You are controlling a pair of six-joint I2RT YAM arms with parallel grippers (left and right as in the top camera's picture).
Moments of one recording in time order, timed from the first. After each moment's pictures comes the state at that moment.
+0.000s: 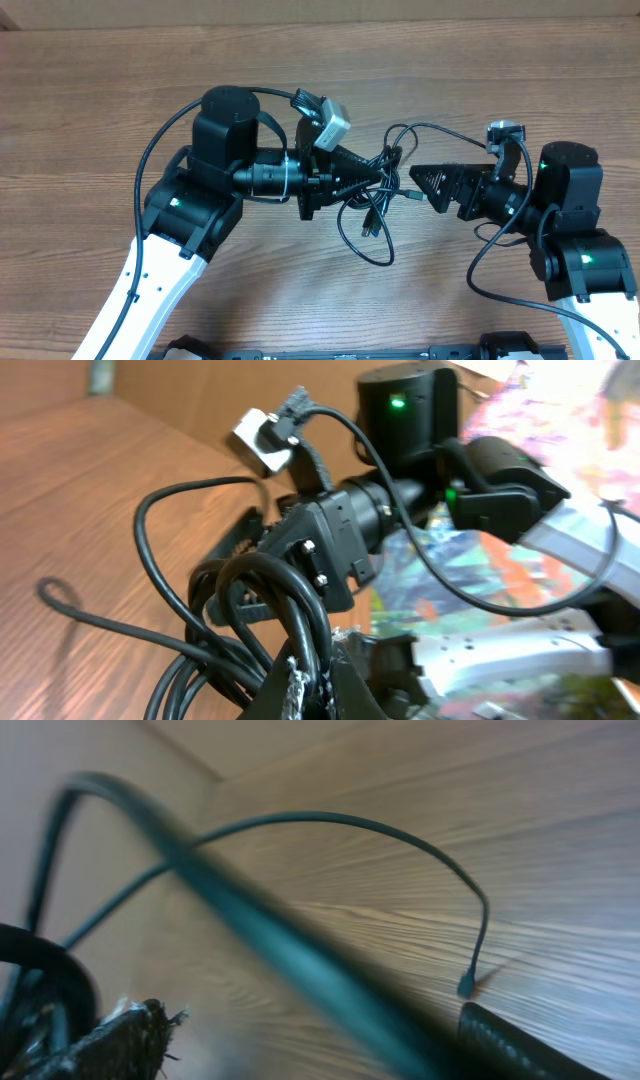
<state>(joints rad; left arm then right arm) -0.45 1.24 1.25 -0.40 1.06 -0.15 0.05 0.94 0.94 -0.63 -0.72 0.34</state>
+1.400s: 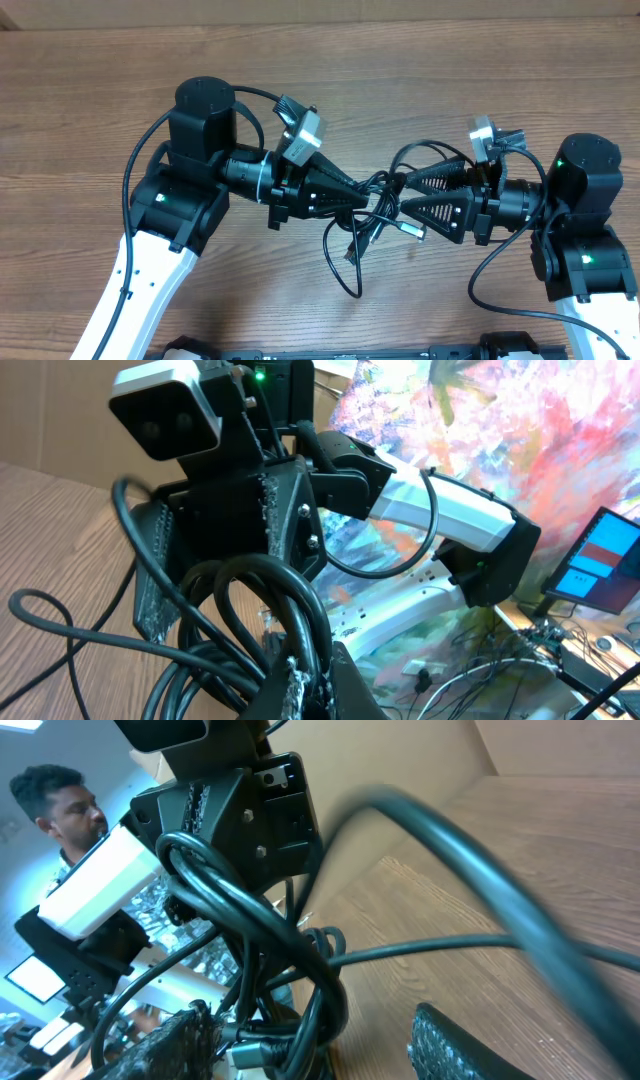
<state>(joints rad) -0.37 1.24 1.25 -0.35 1.45 -0.09 0.05 0.94 0.94 -0.32 -1.36 0.30</state>
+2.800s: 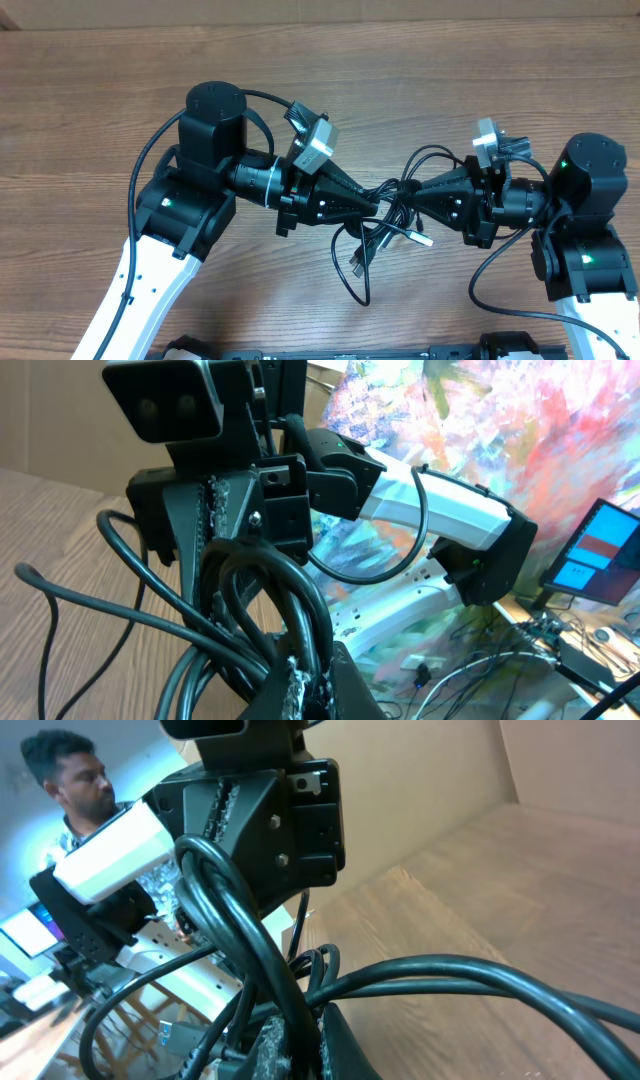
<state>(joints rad) -0.43 1.23 1.26 -0.36 1.41 -0.09 0.05 0.94 0.94 -0.23 -1.41 0.23</state>
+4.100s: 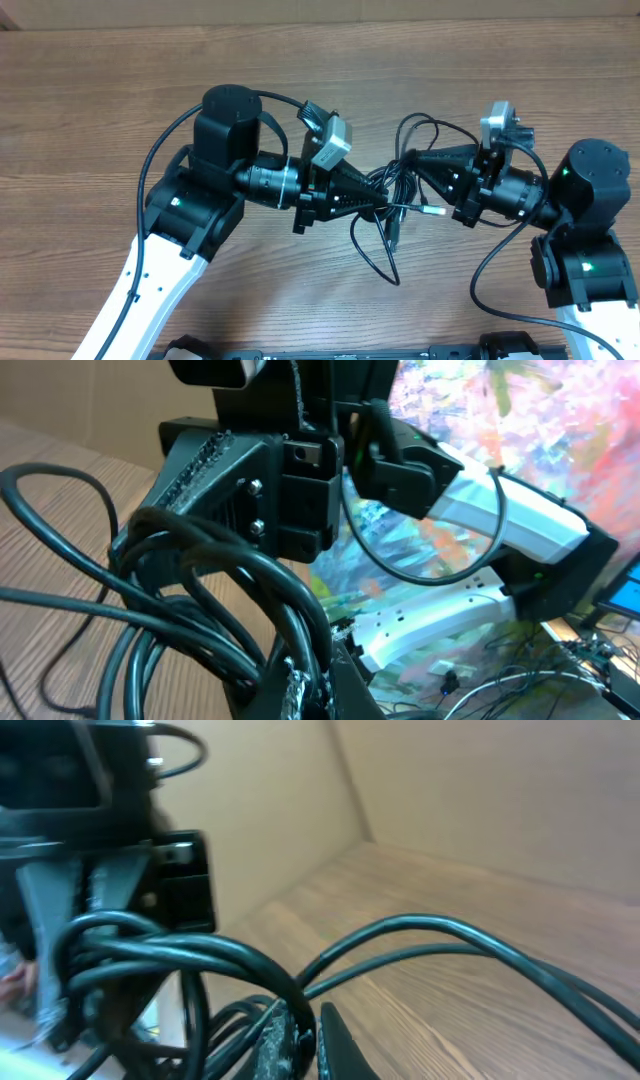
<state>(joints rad) -0.47 1.24 1.27 -0.41 1.25 -0.07 0.06 0.91 0.94 -0.23 -1.00 0.22</state>
